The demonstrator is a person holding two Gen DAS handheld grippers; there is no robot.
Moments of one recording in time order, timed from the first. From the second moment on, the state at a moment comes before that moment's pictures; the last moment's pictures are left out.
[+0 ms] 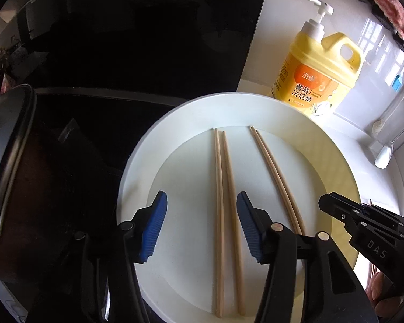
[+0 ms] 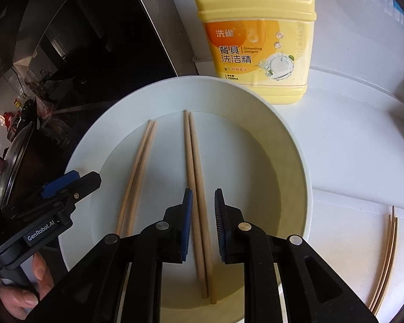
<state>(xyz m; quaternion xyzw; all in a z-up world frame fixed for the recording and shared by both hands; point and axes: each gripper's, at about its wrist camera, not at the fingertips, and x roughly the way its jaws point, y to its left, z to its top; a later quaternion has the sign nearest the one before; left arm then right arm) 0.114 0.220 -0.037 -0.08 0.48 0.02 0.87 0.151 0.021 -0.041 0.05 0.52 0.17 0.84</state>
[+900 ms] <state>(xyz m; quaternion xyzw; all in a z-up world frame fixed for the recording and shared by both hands) 0.064 0.191 -0.001 -0.04 0.46 -0.02 0.89 0.058 -0.039 -0.013 0.11 0.47 0.09 0.87</state>
